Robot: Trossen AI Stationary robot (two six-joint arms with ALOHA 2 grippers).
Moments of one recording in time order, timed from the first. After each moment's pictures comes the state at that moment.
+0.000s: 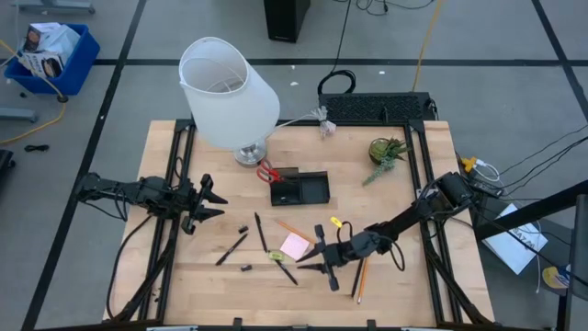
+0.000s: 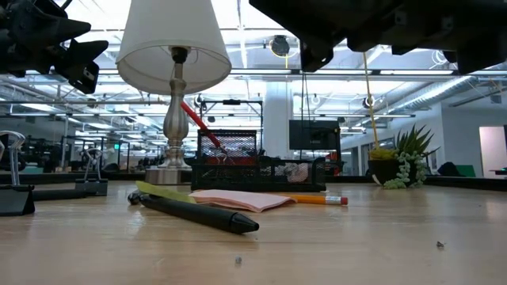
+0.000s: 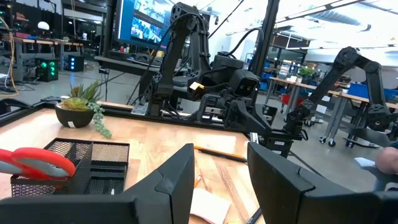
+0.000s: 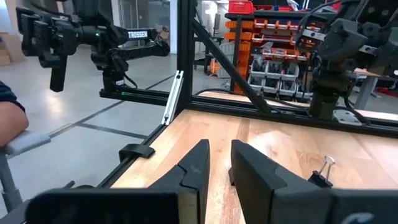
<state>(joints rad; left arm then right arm) -0.18 0.01 0.01 0.11 0.02 -0.19 0.48 1.89 0.73 1.14 0.21 -0.02</state>
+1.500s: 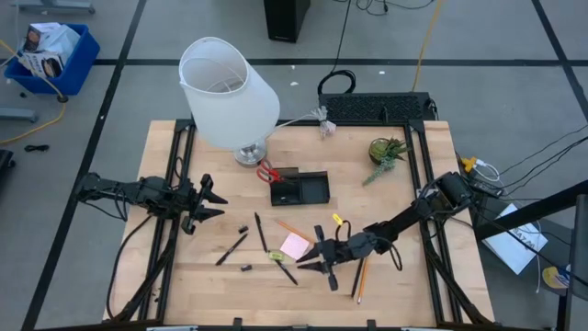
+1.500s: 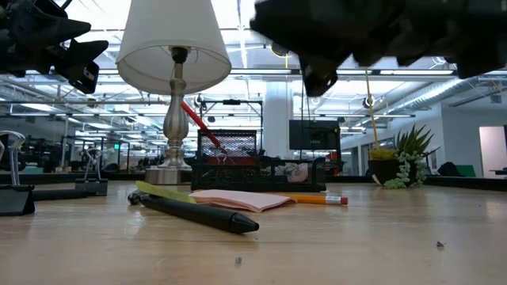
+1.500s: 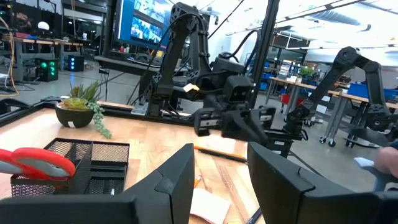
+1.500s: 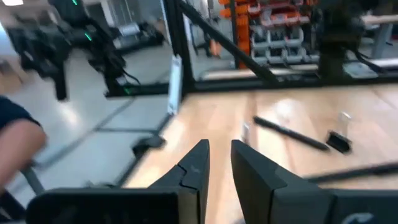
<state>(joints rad) -0.18 0.01 0.01 0.11 0.02 -0.19 0.46 1.89 0.73 1.06 0.21 0.18</state>
